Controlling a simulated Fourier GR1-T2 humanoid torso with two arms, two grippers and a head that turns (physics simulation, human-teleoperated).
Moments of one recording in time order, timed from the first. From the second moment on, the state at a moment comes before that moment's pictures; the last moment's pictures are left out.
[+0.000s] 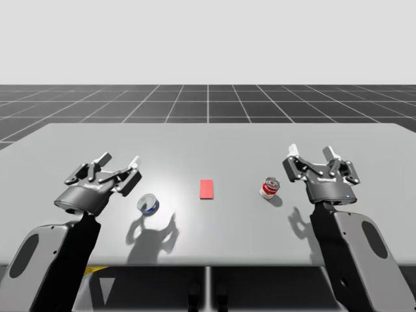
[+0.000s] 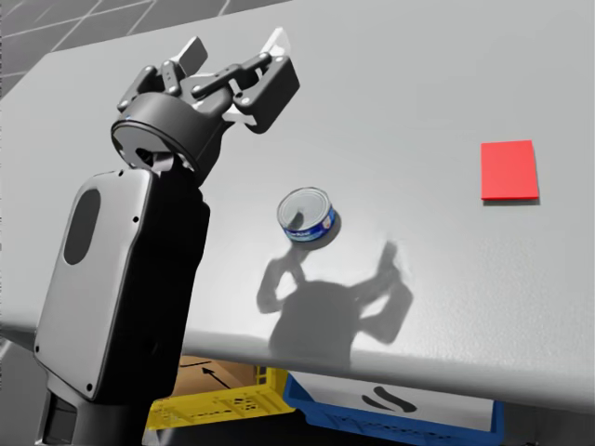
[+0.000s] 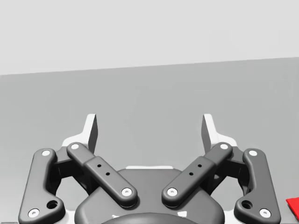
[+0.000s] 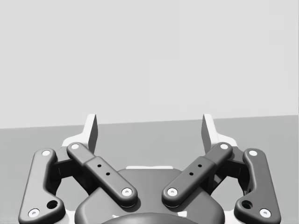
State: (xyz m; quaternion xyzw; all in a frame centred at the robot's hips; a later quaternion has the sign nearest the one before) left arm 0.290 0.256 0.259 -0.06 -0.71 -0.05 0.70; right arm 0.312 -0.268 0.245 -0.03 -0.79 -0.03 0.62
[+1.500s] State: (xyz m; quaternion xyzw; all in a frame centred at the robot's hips) left arm 0.245 0.239 0.144 -0.06 -0.57 -0.11 0.81; right arm 0.316 -0.266 0.239 -0.03 -0.79 -0.03 0.62
